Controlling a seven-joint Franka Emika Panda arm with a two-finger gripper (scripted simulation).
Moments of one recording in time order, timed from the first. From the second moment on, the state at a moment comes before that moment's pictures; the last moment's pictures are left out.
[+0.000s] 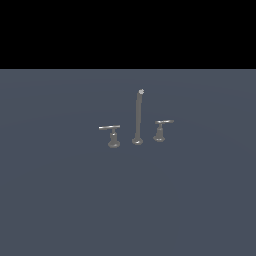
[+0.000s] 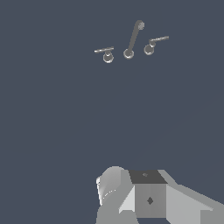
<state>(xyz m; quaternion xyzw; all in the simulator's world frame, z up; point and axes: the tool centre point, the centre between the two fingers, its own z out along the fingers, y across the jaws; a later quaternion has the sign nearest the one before) -0.256 0.011 0.477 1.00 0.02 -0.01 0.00</state>
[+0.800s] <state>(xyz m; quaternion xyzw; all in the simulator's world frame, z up) -0.247 0.006 0.480 1.00 -0.01 -0.01 -0.02</state>
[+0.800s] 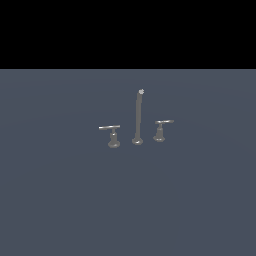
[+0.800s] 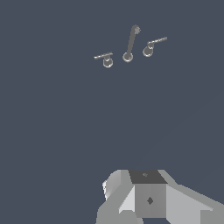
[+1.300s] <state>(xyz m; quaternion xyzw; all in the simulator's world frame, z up) -0.215 0.001 0.475 1.00 -0.05 -0.01 -0.02</state>
